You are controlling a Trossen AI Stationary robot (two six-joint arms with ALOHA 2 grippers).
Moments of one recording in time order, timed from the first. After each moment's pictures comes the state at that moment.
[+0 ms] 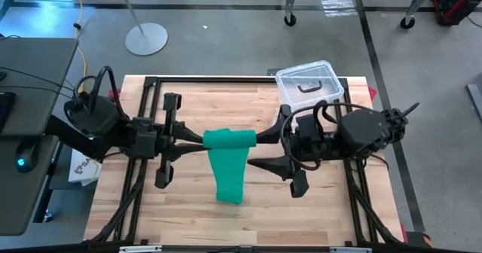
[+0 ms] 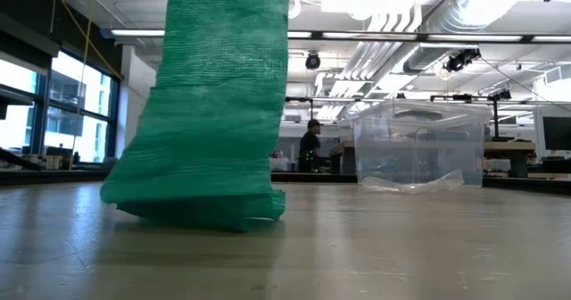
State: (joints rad) left arm -0.55 1.55 2.21 -0.66 -0.45 0.50; right arm 0.48 1.77 2.34 -0.49 0.39 0.16
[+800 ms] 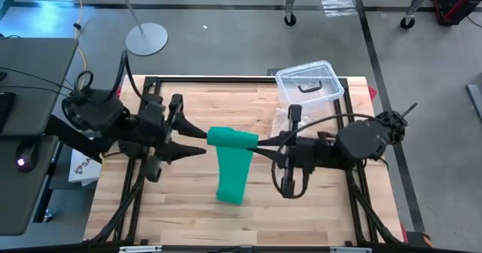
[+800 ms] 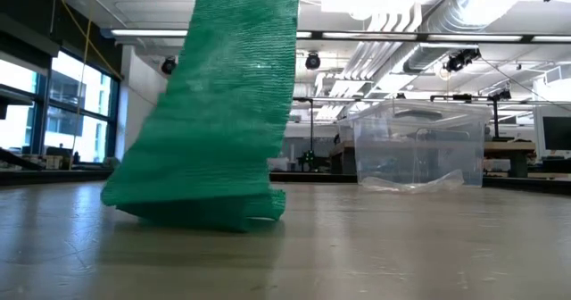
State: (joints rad) left arm -0.52 1.51 2.21 -0.80 -0.38 -0.24; right arm 0.55 1.78 2.34 -0.54 0.64 -0.44
